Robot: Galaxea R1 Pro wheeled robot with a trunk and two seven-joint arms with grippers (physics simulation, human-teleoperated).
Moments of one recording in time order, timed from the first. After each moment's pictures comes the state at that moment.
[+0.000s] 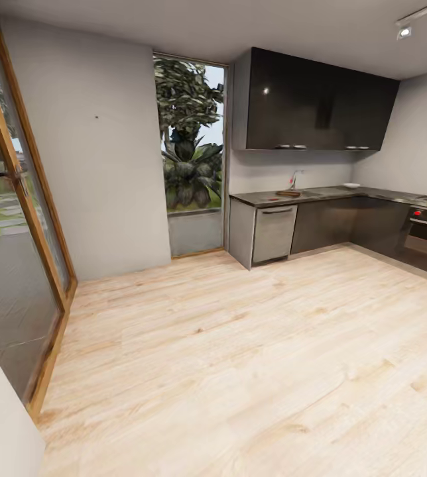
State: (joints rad) left arm 0.00 0.00 0.00 0.00 0.00 0.00 0.00; right arm 0.00 0.00 0.00 0.00 0.00 0.00 0.00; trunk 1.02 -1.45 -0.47
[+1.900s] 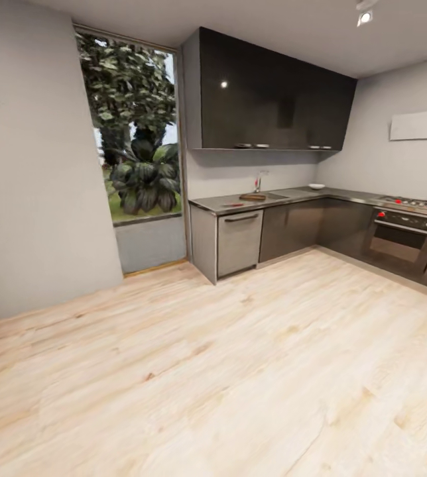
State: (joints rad) left arm 0.07 -0.02 0.01 -0.06 0.01 -0.03 0.00; right arm 0.00 -0.04 0.00 0.00 0.00 0.00 0.00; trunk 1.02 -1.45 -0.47
